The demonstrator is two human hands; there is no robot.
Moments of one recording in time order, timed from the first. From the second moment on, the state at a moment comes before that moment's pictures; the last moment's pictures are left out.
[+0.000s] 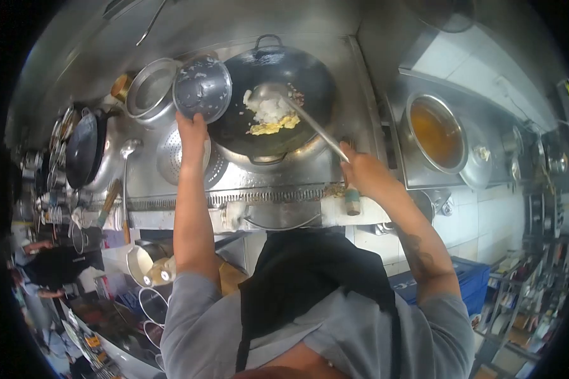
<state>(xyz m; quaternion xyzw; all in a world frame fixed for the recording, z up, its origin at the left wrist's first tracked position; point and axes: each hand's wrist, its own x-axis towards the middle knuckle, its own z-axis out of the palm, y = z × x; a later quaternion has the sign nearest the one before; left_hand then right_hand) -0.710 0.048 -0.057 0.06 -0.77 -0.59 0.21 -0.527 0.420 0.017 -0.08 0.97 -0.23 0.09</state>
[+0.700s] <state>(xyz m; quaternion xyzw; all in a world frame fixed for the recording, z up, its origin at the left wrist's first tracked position) 0.064 -0.026 -0.073 0.47 -0.32 -0.61 0.55 -0.581 0.492 -0.036 -0.20 0.96 -0.20 0.05</state>
